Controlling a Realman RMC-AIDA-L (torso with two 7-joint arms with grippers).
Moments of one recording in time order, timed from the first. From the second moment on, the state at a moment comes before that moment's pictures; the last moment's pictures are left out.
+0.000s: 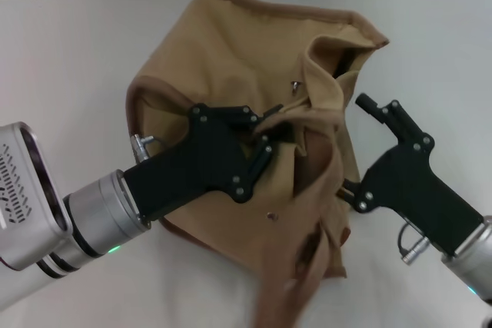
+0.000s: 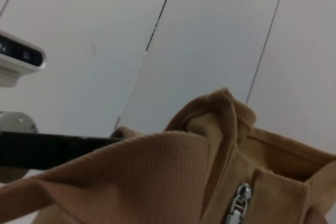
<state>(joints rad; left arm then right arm) -0.54 -2.08 0.24 -0.14 2.04 1.68 -0.21 0.35 2.09 0.06 0.23 -2.19 -1.58 -0.19</state>
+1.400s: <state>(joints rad) -0.54 -2.08 0.24 -0.18 2.05 1.62 -0.21 0.32 2.09 0.17 0.29 -2.19 -1.56 -0.24</state>
